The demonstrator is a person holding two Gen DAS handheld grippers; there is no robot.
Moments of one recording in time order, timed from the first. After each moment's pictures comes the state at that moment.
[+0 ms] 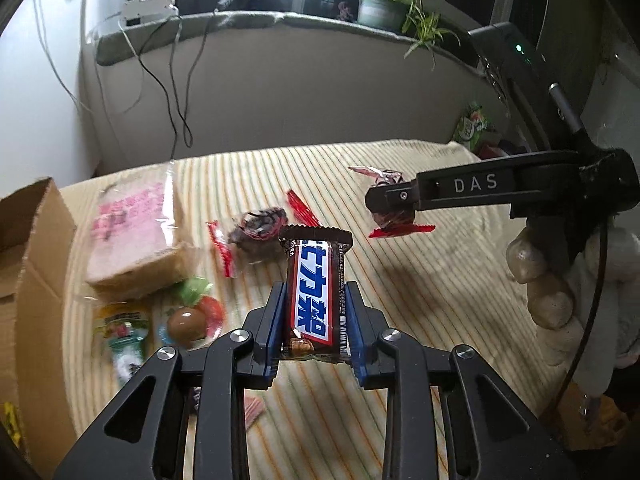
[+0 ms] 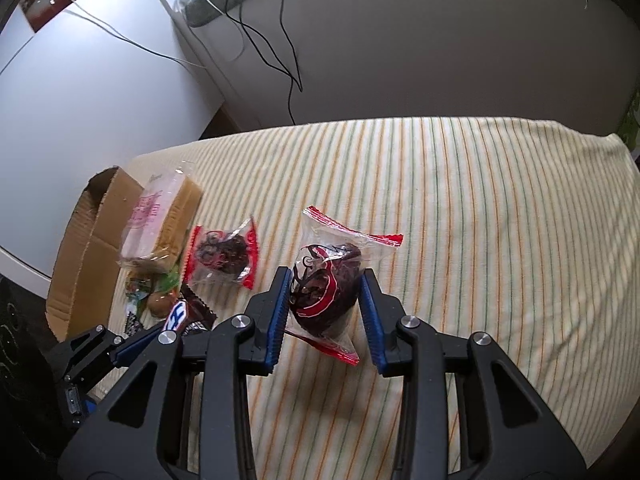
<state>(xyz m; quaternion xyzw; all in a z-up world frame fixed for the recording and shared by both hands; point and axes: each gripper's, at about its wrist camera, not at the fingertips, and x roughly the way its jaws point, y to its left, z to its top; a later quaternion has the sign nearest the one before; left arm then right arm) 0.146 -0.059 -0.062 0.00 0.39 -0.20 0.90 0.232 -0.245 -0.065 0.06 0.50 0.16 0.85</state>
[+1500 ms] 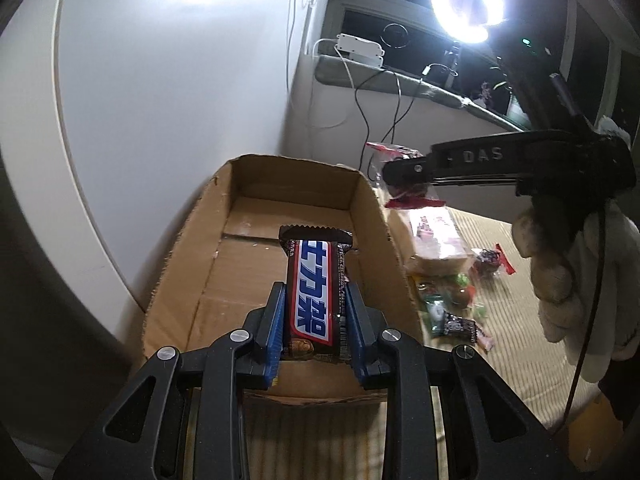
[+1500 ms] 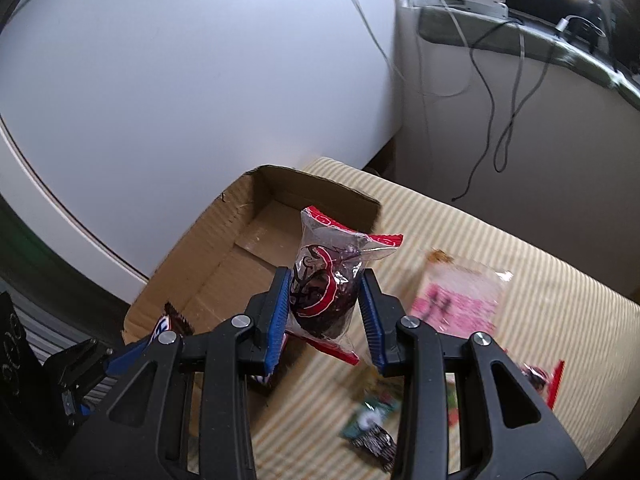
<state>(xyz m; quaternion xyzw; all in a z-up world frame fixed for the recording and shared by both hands) 0.072 0.153 -0.045 -0.09 0.33 0.02 0.94 0.218 0.036 -0.004 -0.07 0.43 0.34 0.83</state>
